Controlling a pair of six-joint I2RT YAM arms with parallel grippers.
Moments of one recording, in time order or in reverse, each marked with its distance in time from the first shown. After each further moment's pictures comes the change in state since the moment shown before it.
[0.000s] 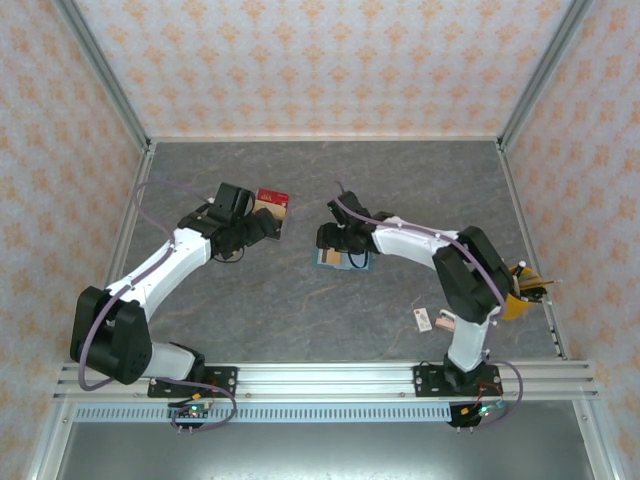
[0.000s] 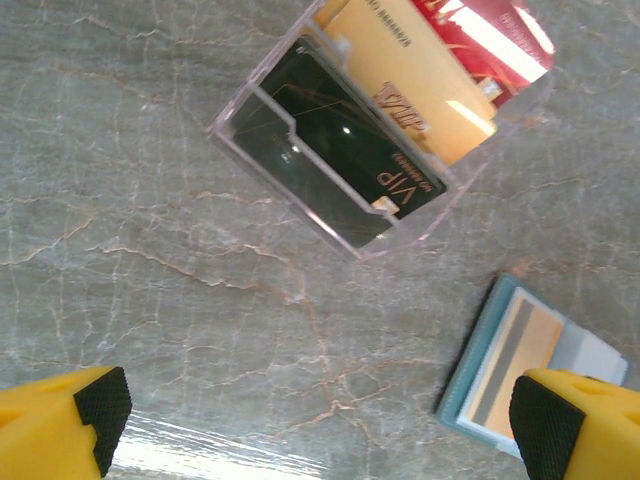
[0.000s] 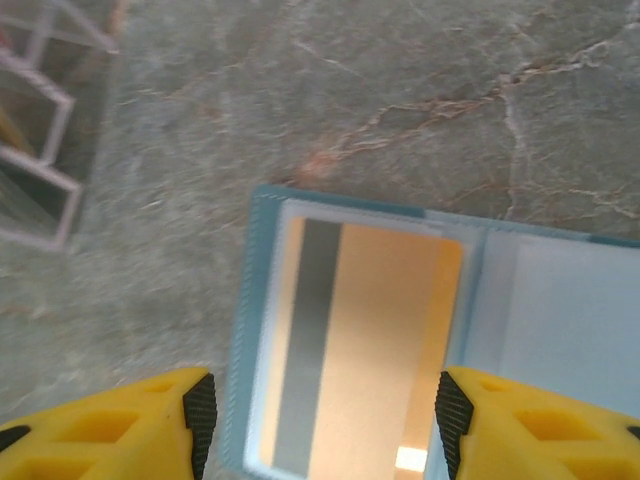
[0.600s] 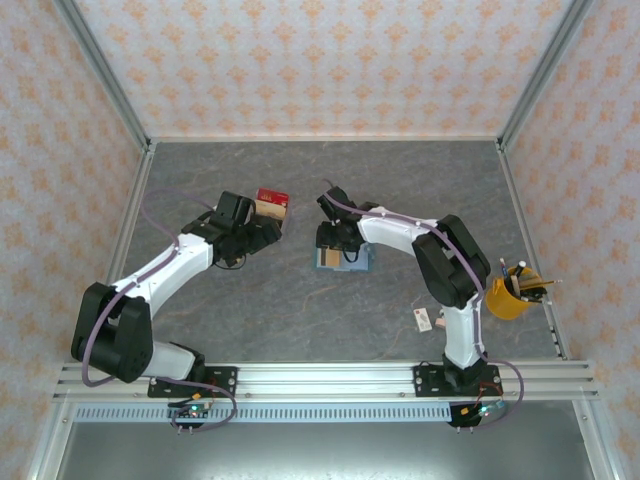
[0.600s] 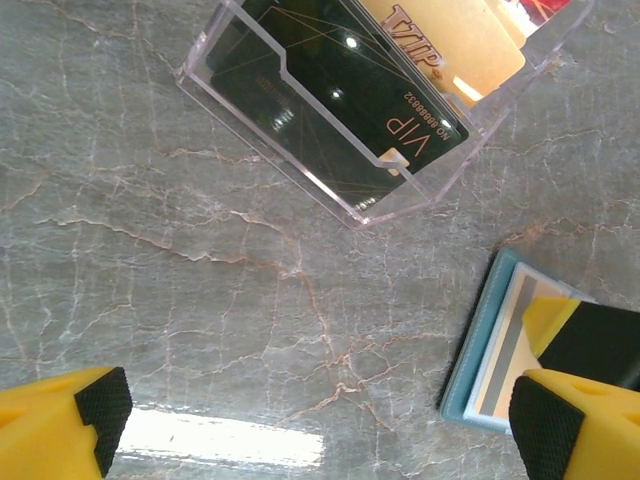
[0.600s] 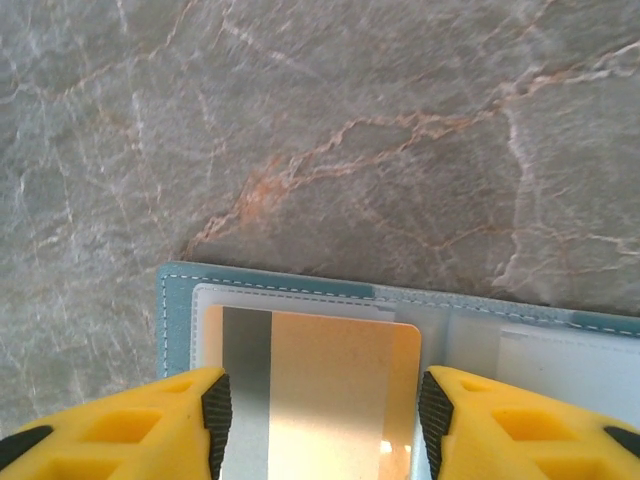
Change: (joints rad) left arm 0.001 0.013 -0.077 0.088 0.081 0.022; right arm 0.002 0.144 0.154 -0.133 0.013 -0.028
